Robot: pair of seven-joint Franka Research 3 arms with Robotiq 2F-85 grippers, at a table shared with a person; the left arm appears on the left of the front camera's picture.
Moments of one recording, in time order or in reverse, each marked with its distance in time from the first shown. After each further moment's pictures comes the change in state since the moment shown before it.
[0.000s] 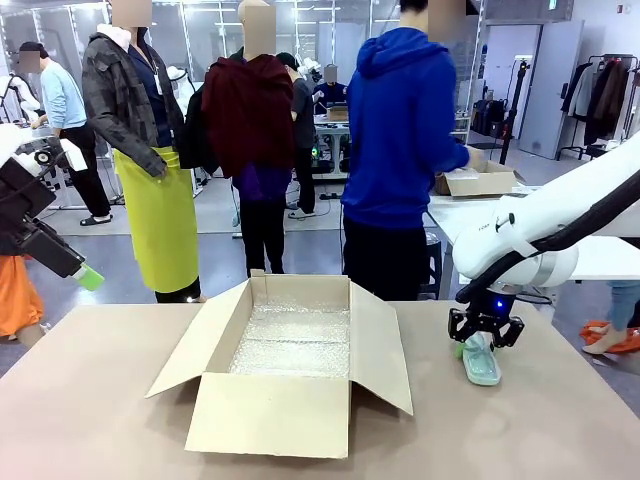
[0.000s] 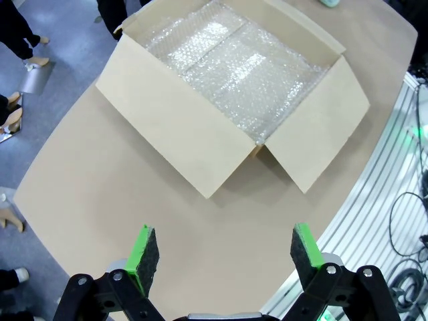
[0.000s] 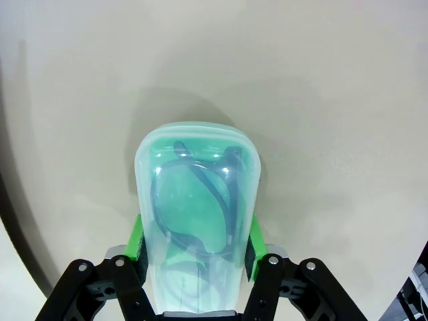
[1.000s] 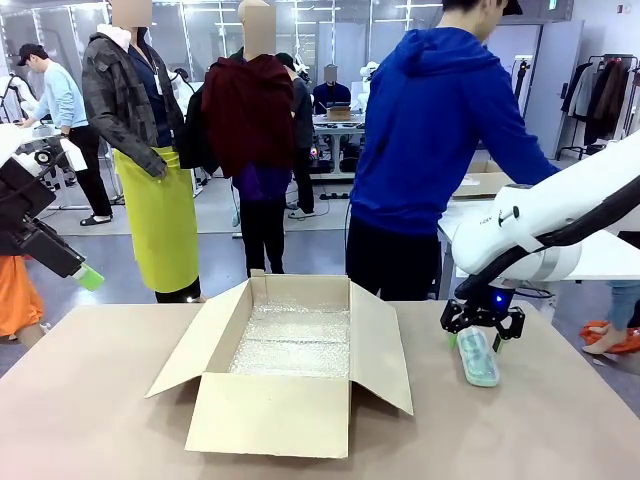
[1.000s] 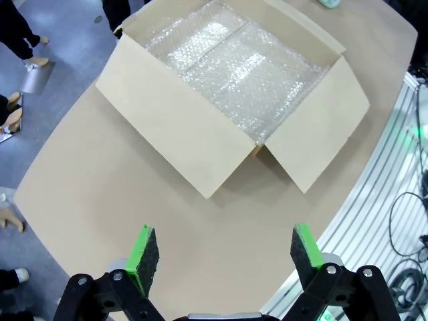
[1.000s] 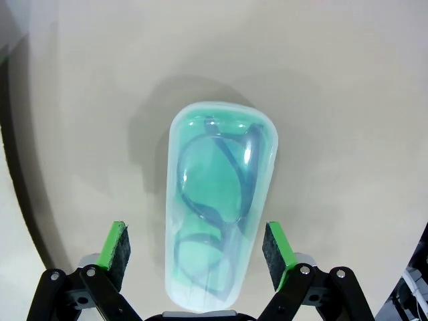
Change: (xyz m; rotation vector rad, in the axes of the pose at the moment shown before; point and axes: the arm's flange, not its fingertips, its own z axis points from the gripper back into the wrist) left arm 0.000 0.000 0.000 0.000 0.000 0.000; right arm -0.012 0.009 0.014 0.000 -0.017 0.026
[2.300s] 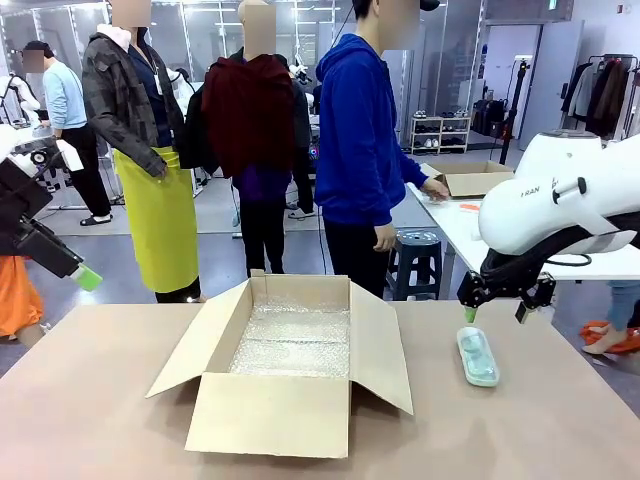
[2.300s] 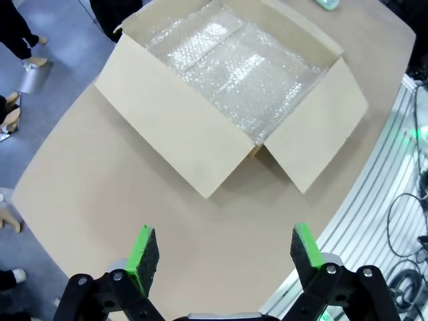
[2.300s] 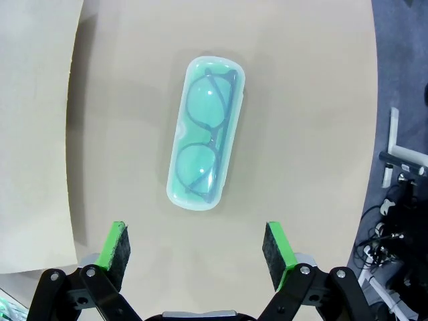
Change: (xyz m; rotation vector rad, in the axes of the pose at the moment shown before) left arm -0.003 0.002 0.000 -0.008 -0.006 0.007; right arm -0.076 0.008 0.107 -0.049 -0.162 0.095
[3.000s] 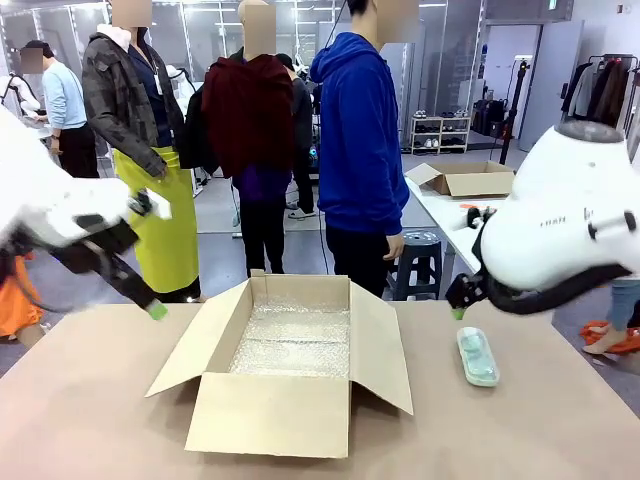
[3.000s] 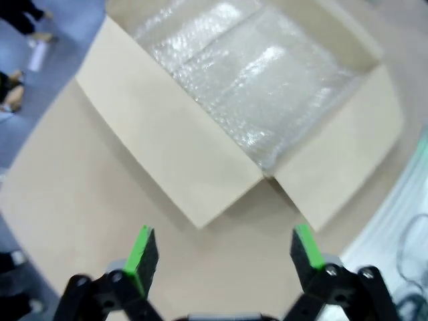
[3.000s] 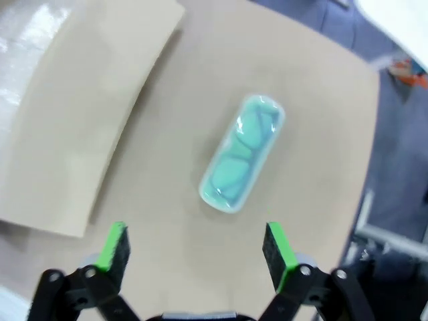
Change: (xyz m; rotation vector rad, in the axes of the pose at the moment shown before) left arm 0.034 -0.019 -0.087 0.052 0.096 0.029; right arm -0.051 0.036 0.040 -0.006 -0.192 0.270
